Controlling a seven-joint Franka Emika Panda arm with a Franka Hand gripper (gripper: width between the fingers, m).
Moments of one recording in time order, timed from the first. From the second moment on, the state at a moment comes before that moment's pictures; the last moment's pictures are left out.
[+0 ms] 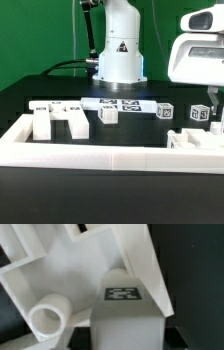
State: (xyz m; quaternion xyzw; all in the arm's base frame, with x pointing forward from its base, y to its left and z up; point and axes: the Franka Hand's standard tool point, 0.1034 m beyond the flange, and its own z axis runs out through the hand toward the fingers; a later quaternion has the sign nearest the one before) arm 0.642 0.127 0.080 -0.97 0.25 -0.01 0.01
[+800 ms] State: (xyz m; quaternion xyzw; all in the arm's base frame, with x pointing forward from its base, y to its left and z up) arm 0.641 0.124 0.079 -0.85 0.52 0.00 0.02
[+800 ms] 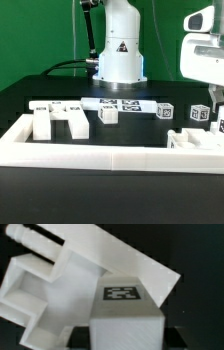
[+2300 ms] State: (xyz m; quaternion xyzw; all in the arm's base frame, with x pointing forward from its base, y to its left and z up) arm 0.642 0.133 0.081 -1.00 0.08 -0.02 0.02
